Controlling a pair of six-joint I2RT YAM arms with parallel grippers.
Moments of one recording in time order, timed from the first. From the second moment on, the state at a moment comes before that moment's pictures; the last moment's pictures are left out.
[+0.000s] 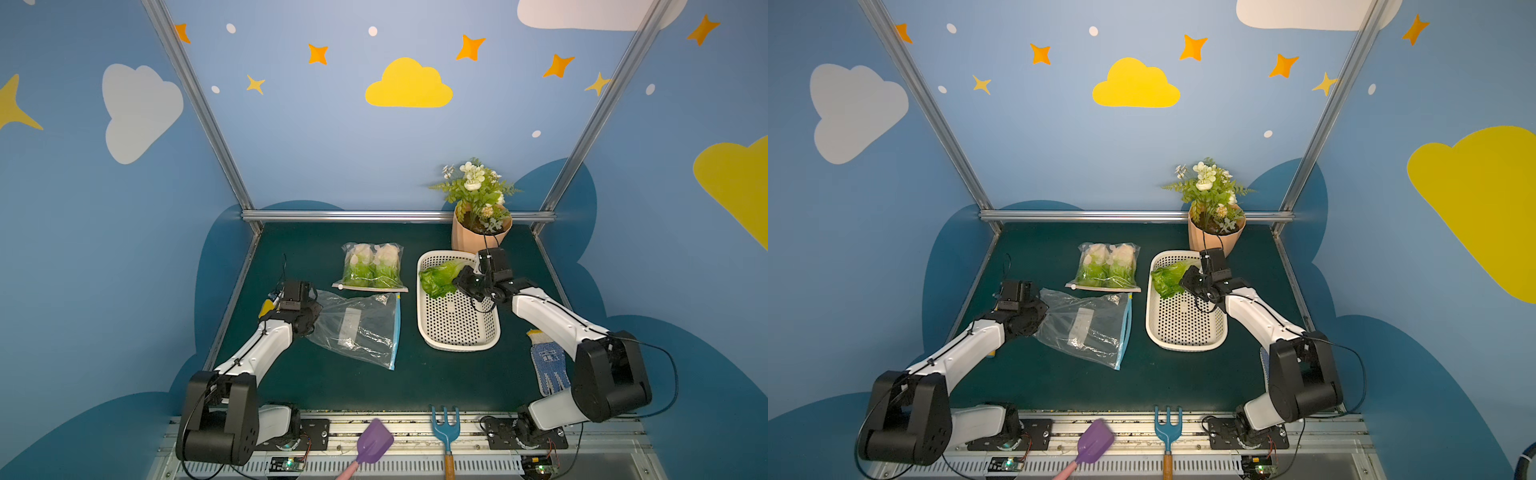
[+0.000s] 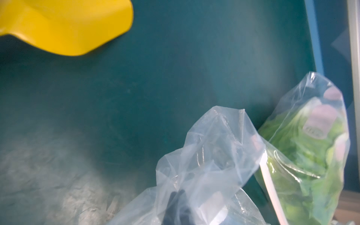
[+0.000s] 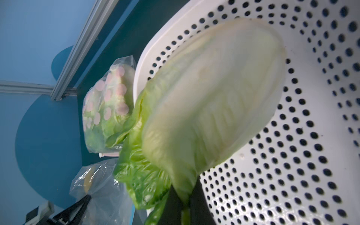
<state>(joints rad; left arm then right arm) -0.07 1.26 0.65 -0.34 -0.08 -1.08 0.34 1.52 1.02 -0.29 -0.18 0.83</state>
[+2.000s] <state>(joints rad) -0.05 1.23 0.61 -0.30 0.32 -0.96 0.89 2.21 1.99 -0.74 -0.01 -0.07</state>
